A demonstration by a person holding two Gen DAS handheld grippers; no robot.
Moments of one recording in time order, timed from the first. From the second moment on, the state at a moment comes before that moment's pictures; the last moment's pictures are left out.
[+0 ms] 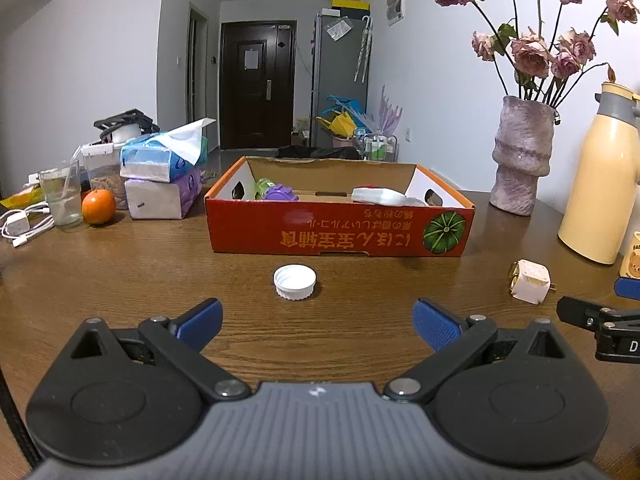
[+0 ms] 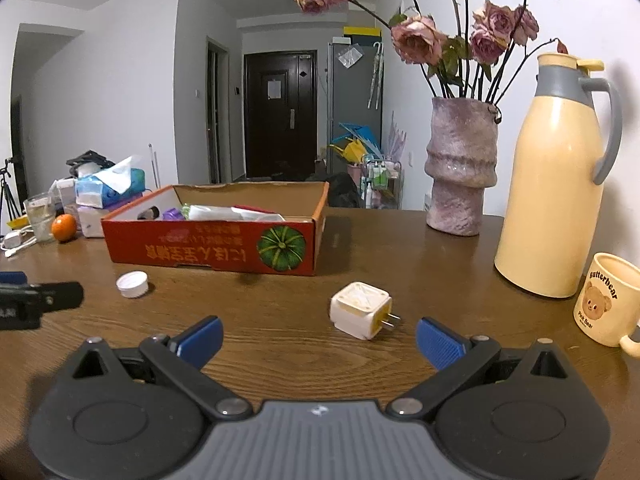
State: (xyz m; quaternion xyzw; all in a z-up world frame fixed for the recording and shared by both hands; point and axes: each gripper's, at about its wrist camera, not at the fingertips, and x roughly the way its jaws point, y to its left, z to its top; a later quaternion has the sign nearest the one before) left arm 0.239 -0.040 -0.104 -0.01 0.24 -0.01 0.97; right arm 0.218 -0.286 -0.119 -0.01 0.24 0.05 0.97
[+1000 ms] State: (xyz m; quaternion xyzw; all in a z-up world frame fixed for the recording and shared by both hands) left arm 0.277 -0.030 -0.119 -0.04 0.27 0.01 0.96; right arm 0.344 -0.296 -0.162 0.03 0.33 -0.02 0.94
